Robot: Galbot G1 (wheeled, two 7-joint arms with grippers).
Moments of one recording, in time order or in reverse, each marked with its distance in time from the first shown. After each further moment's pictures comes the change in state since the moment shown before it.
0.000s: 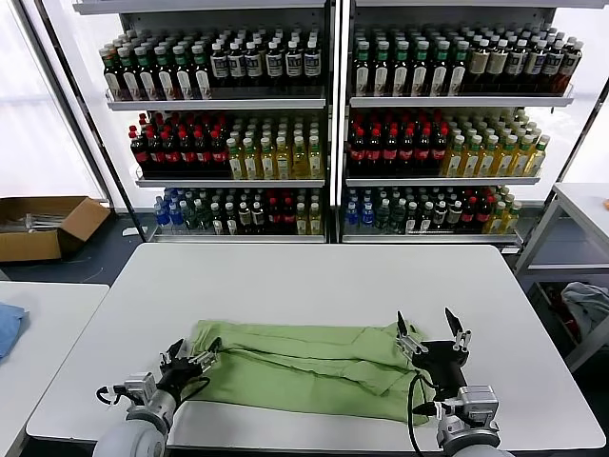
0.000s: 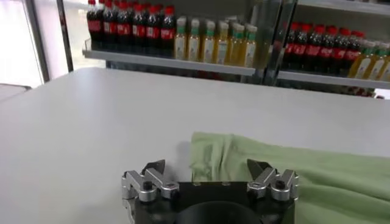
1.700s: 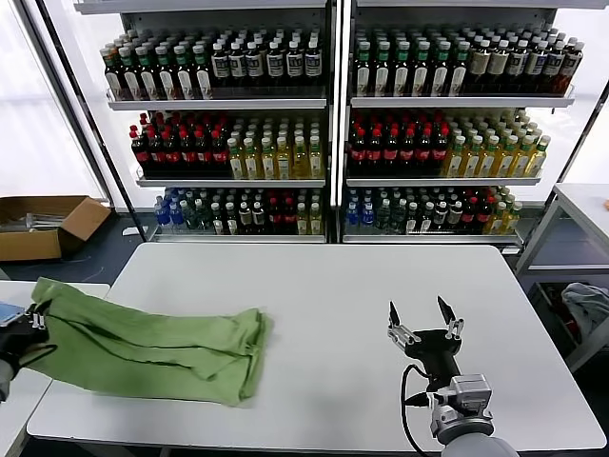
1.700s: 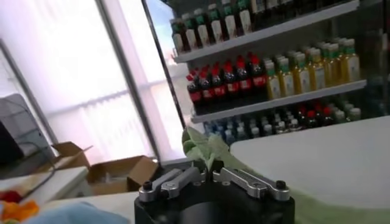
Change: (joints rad) left arm 0.082 0.440 -0.437 0.015 -0.094 -0.018 0.045; right arm 0.074 -0.028 -0.037 -0.013 0.014 -0.033 0.025
